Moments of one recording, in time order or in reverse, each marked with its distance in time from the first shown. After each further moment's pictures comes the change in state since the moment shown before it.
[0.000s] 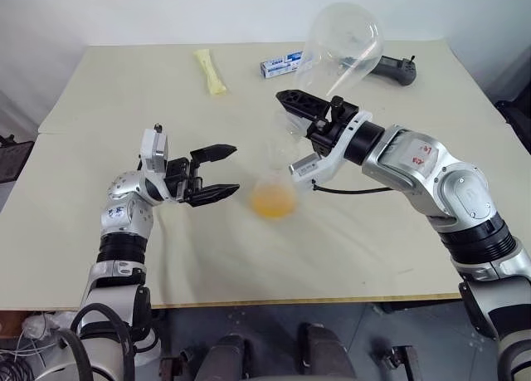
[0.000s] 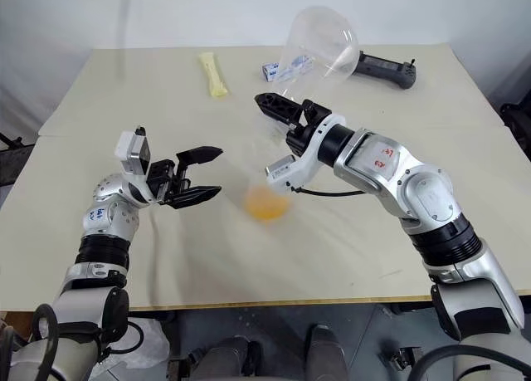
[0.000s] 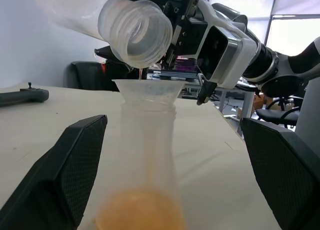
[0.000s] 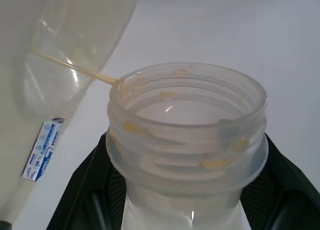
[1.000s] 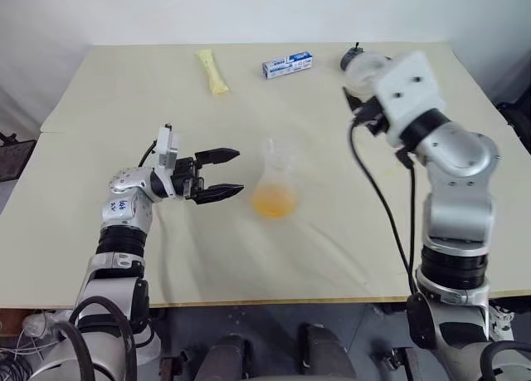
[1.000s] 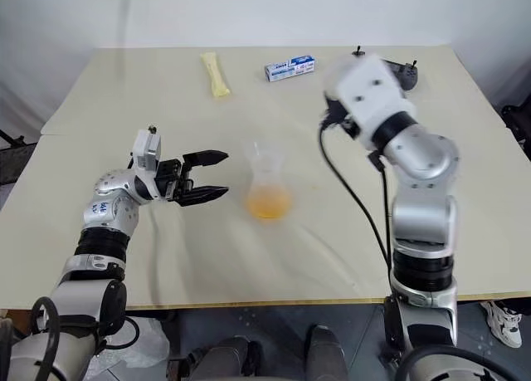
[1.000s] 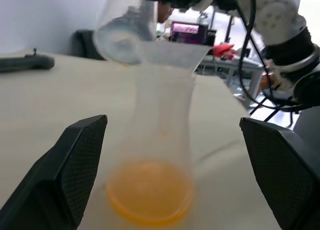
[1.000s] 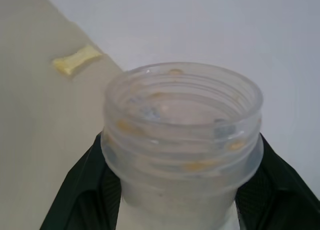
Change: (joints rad) left arm -0.052 0.032 -0.045 0.089 0.120 -0.009 0.051; right arm 0.158 0.345 -0.581 -0.226 0.728 0.973 0.298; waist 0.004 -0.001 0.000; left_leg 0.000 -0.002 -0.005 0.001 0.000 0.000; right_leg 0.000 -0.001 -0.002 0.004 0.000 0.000
